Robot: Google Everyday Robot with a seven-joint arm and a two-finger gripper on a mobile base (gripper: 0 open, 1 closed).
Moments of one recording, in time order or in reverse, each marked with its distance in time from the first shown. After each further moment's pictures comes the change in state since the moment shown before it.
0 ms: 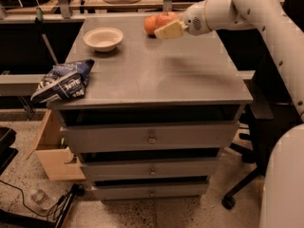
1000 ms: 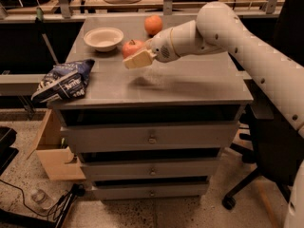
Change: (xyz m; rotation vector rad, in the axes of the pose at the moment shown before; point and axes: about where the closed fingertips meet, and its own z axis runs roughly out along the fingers) arm 0.029 0.114 0.064 -0.178 0.033 -0.019
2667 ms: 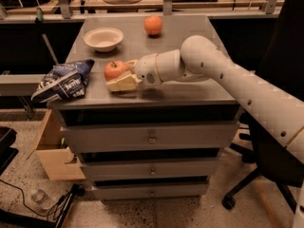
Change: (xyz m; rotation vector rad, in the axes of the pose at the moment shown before) arm 0.034 0.062 0.060 -0.157 -0.098 -0.059
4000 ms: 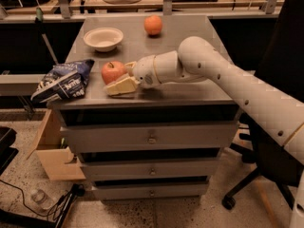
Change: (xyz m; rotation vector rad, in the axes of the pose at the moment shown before) arm -0.002 0.003 0.005 -0.011 0.001 -0.002
